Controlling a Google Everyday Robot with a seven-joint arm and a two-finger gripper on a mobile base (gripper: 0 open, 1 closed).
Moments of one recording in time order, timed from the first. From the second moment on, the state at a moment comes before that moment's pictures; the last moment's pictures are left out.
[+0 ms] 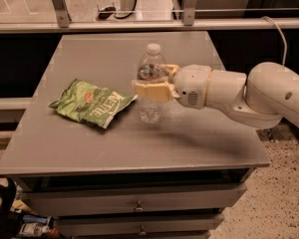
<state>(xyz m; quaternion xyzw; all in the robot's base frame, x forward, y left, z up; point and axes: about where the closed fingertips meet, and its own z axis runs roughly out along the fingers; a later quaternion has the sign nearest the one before) 0.546 -0.007 0.915 -0.39 0.64 0.37 0.55</state>
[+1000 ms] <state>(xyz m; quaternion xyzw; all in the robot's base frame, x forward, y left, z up) 0.546 -0.006 0.916 -0.39 0.64 0.37 0.55</state>
